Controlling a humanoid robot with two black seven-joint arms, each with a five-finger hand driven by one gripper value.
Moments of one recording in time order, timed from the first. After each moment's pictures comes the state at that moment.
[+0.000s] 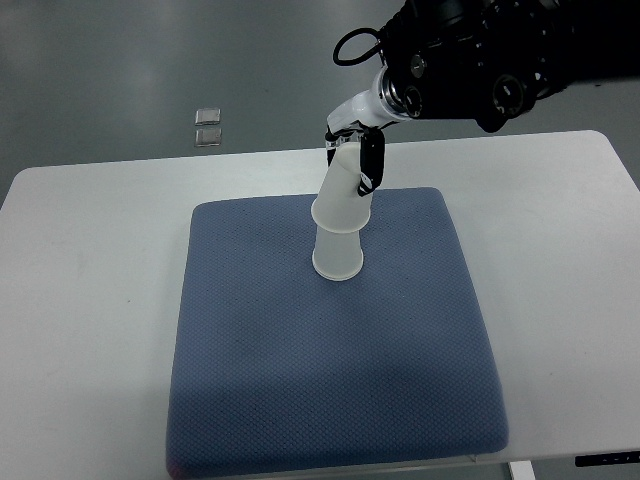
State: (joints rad) left arm -0.10 0.00 -0.01 -0.28 0.12 -0.10 0.22; right arm 2.14 0.00 -1.02 1.19 -0.15 0.25 -0.04
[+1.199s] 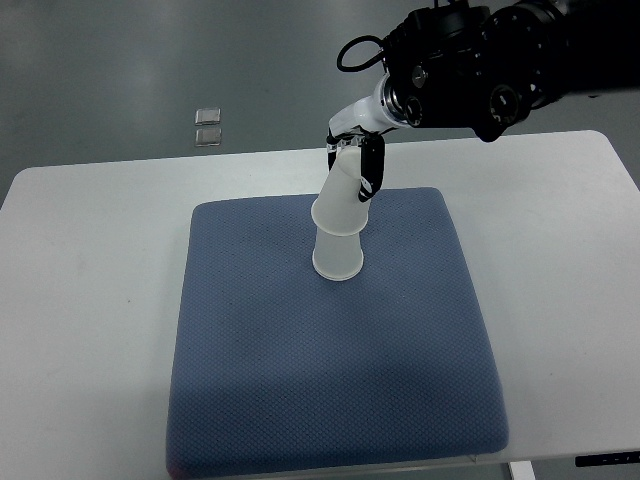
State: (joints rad) left arm -0.10 0.00 -0.01 -0.27 0.12 -0.10 0.22; right arm 2.10 0.00 -1.02 1.18 -0.15 0.22 -0.04
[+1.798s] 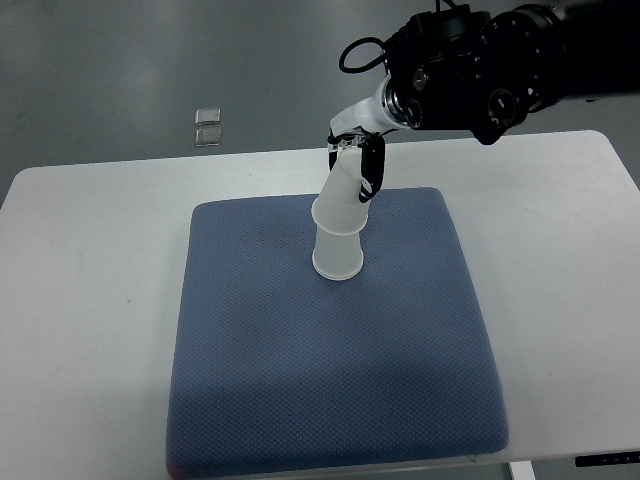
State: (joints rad) left arm -0.10 0.00 -0.01 -0.27 0.12 -0.10 0.22; right arm 2.08 0.00 -1.02 1.16 -0.15 0.21 -0.04
